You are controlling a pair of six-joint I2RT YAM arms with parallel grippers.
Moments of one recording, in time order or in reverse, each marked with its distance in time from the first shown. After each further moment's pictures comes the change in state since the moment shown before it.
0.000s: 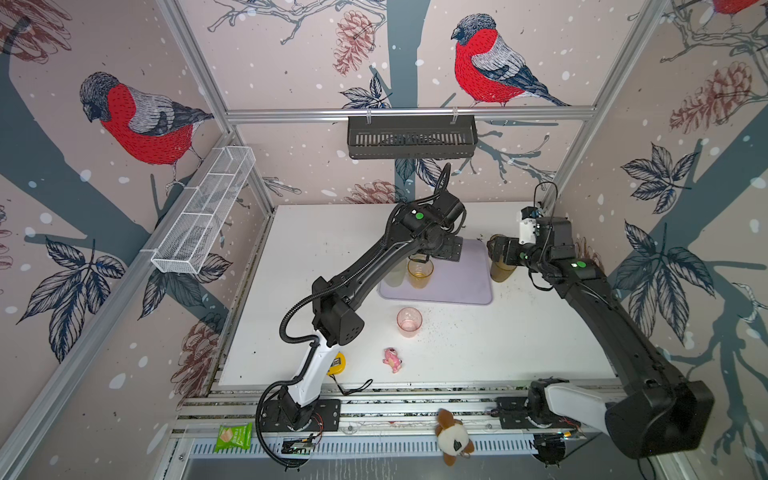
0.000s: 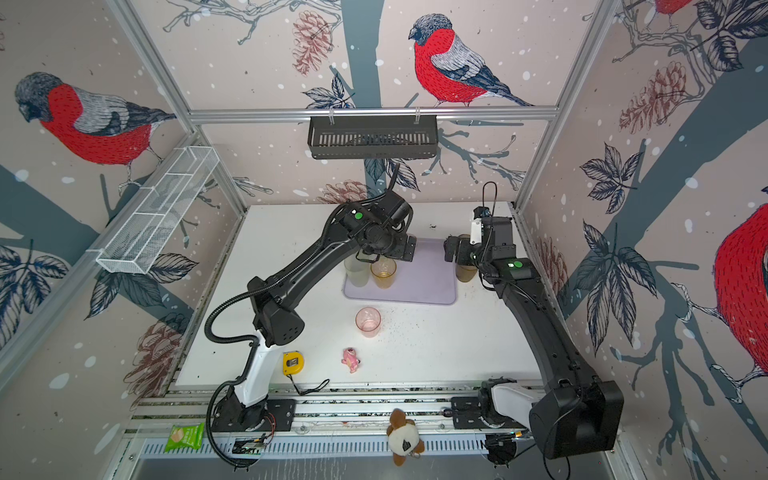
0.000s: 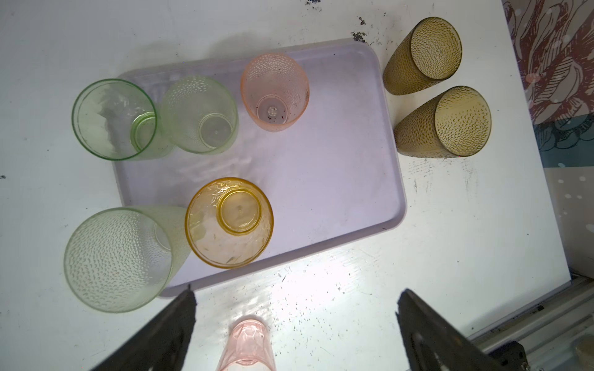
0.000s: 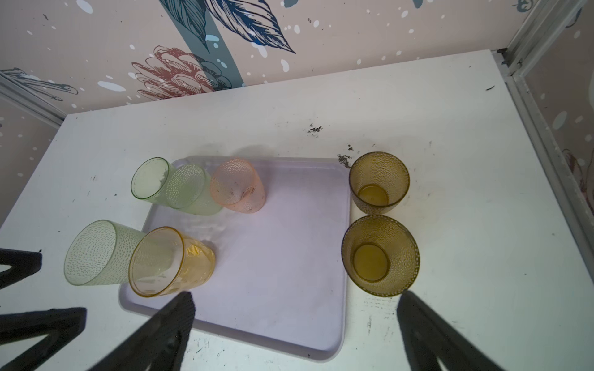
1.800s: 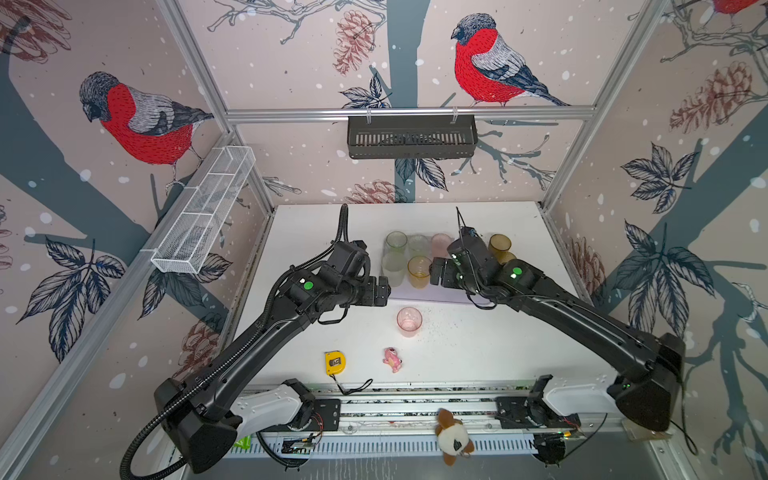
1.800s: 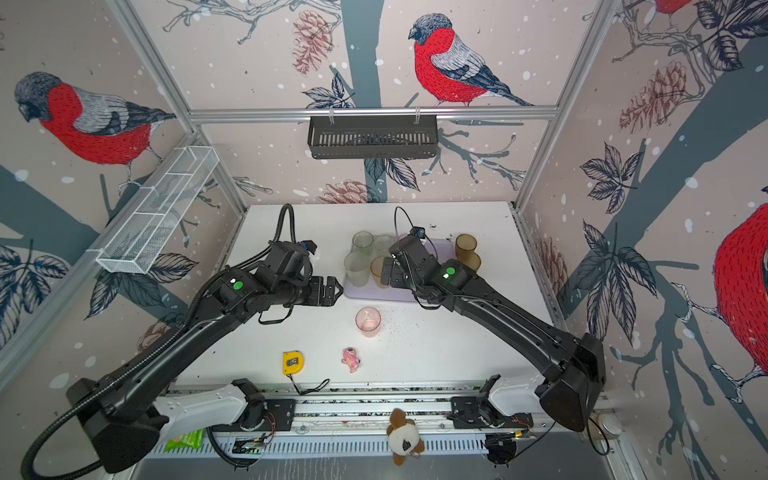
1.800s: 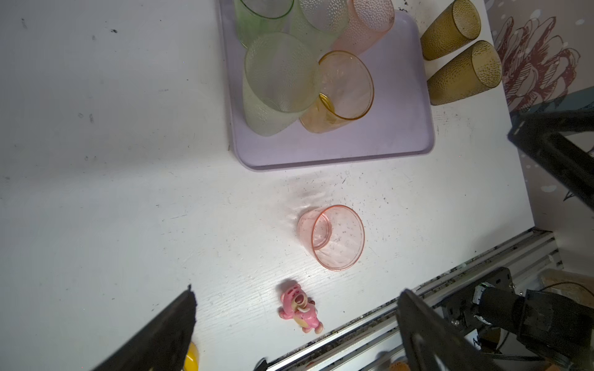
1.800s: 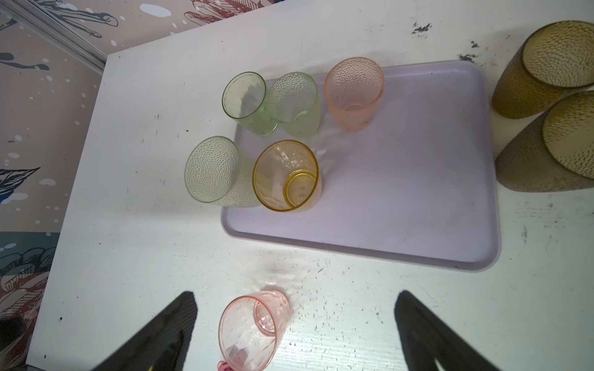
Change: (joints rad) left arm 0.192 -1.046 -1.271 0.383 0.131 0.018; right arm 0.686 0.153 0.181 -0.233 0.406 0.566
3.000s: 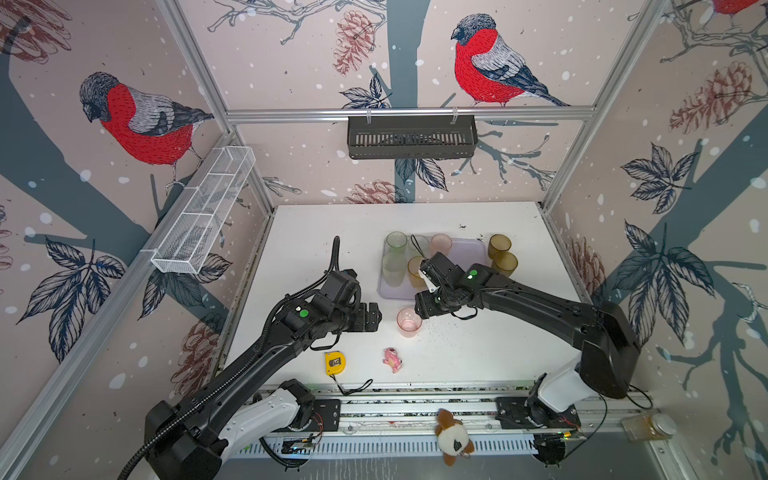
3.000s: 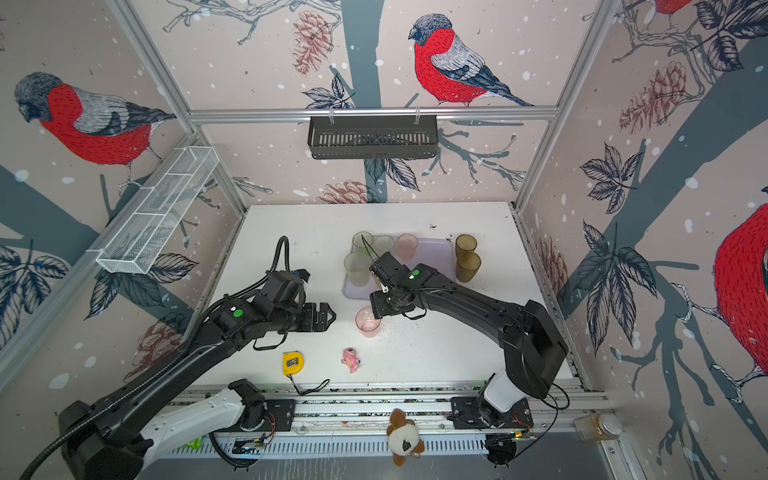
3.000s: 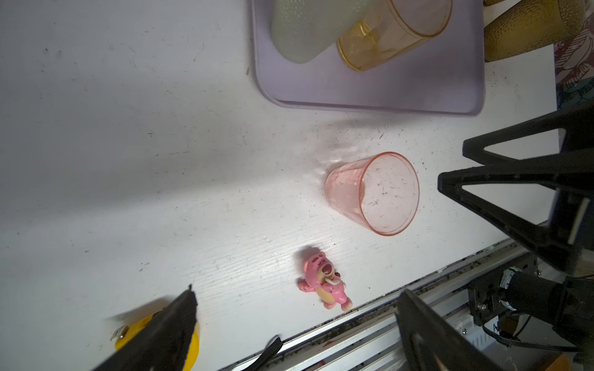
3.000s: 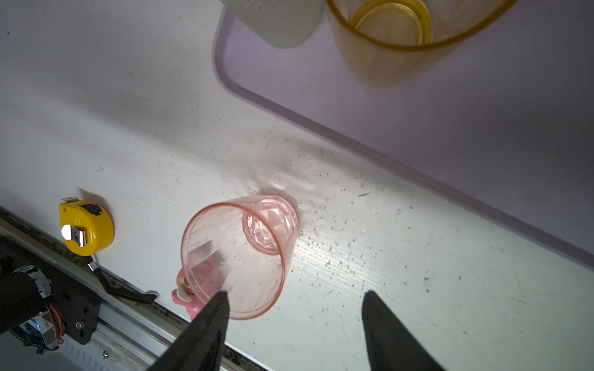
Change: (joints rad) left arm 0.017 -0.154 -0.327 0.094 0.053 -0.078; right arm 0.025 0.217 -0.082 0.000 -0.341 -0.237
